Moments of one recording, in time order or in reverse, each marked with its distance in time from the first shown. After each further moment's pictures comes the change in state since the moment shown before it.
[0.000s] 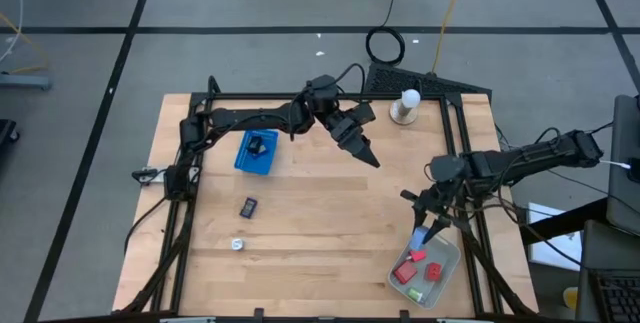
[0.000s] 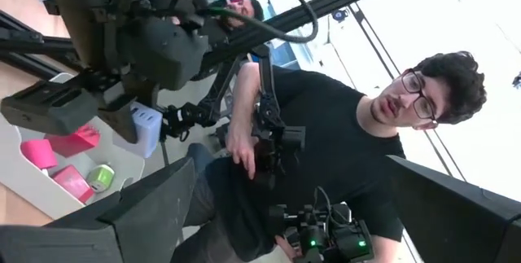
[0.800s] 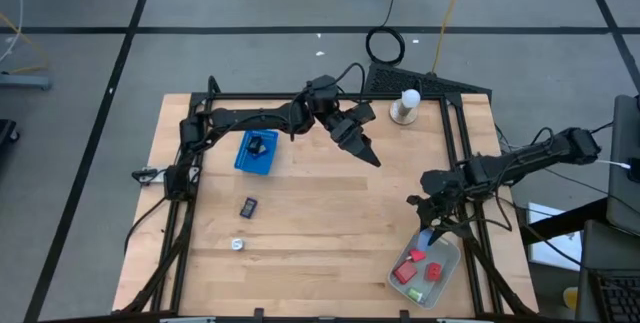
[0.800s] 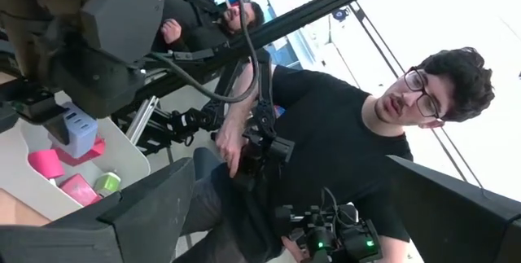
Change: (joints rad) left arm 0.000 0.000 0.000 -0.003 -0.011 0.042; right arm 0.056 0.014 -0.101 -0.220 0.088 -0.071
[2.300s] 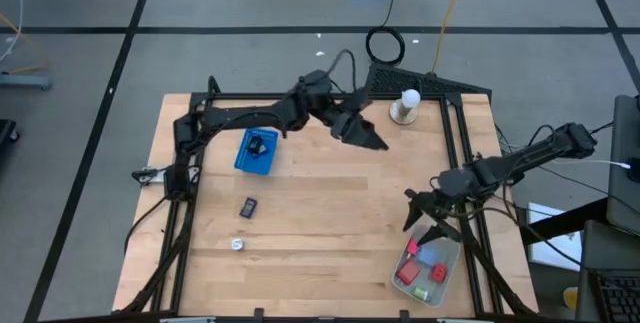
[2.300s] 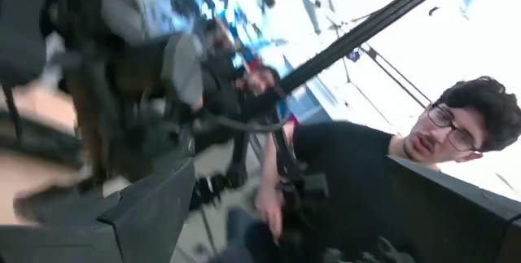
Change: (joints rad) left arm 0.004 -0.050 0.000 -0.005 -0.193 0.129; right arm 0.114 -0.084 -0.005 0.288 0.289 0.335
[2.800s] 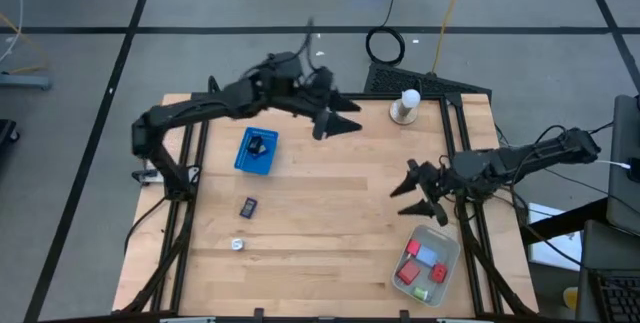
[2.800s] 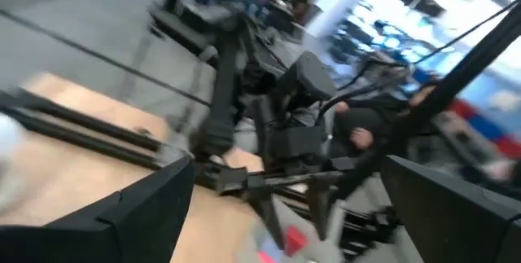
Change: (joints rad) left arm -0.006 -0.321 0.000 -0.669 -0.506 0.648; right arm -0.088 -0.041 0.154 0.005 0.323 0.038
